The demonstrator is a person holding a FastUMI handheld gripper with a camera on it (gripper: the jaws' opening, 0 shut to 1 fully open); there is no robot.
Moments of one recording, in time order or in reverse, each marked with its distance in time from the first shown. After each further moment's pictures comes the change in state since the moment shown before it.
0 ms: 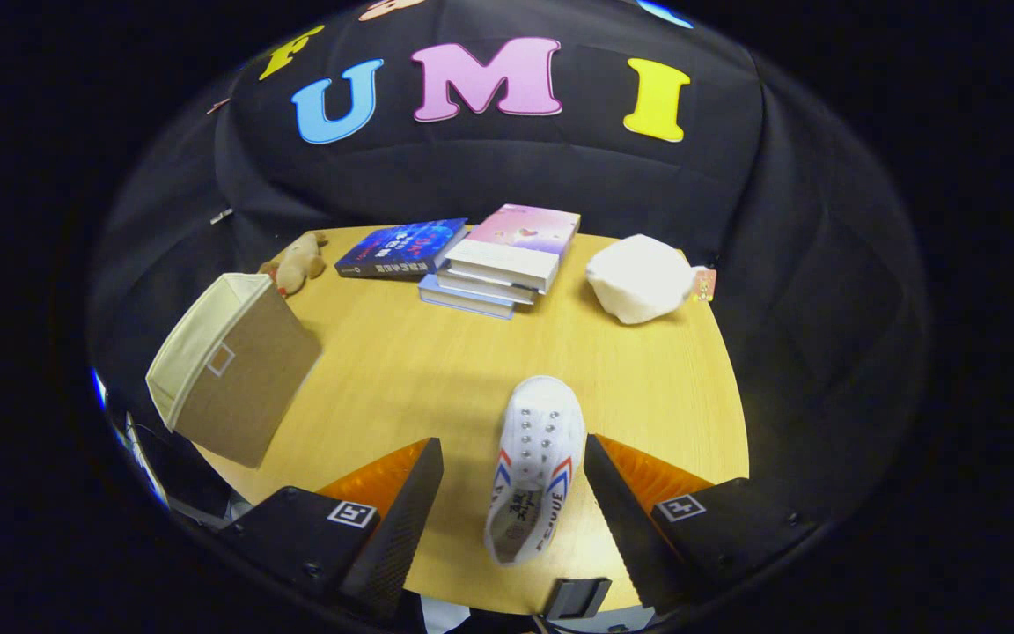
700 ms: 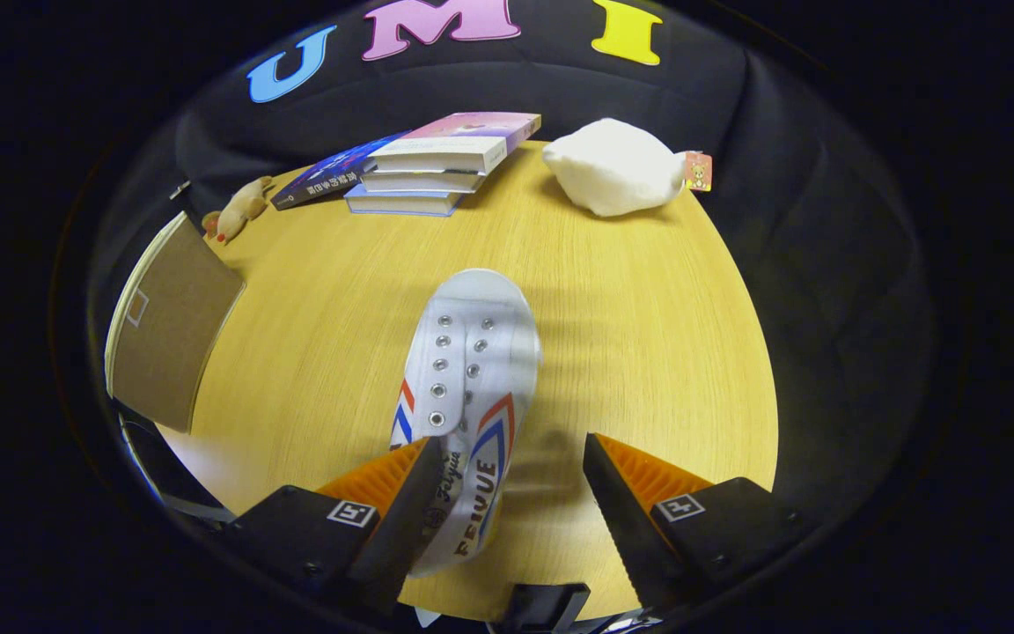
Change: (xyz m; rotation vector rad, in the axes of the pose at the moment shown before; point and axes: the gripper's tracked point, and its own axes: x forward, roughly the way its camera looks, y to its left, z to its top) arm 0.070 -0.043 -0.090 0.043 0.213 -0.039
